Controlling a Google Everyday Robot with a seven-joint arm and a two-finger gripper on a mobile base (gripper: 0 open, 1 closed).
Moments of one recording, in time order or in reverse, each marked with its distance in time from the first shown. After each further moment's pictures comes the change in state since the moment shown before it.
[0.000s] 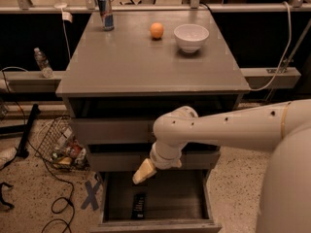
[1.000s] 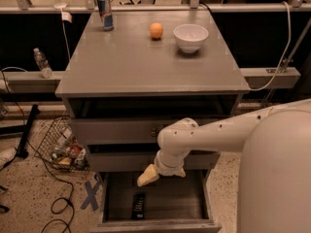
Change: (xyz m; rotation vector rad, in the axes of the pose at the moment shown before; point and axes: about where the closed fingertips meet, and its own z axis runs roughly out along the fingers) arm 0.008 -0.023 0.050 0.011 0.009 0.162
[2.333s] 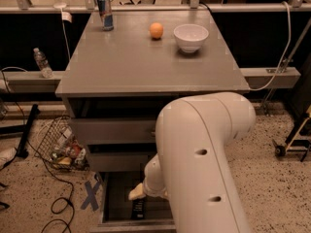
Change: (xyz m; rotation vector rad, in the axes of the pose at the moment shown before) arm -0.001 0.016 0.172 0.010 0.022 0.252
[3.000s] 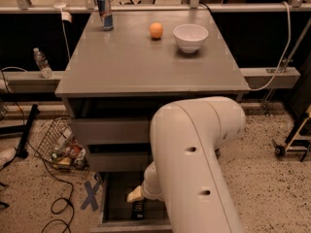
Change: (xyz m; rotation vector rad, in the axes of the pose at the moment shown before) arm -0.002 0.007 0.030 -0.032 -0.007 0.005
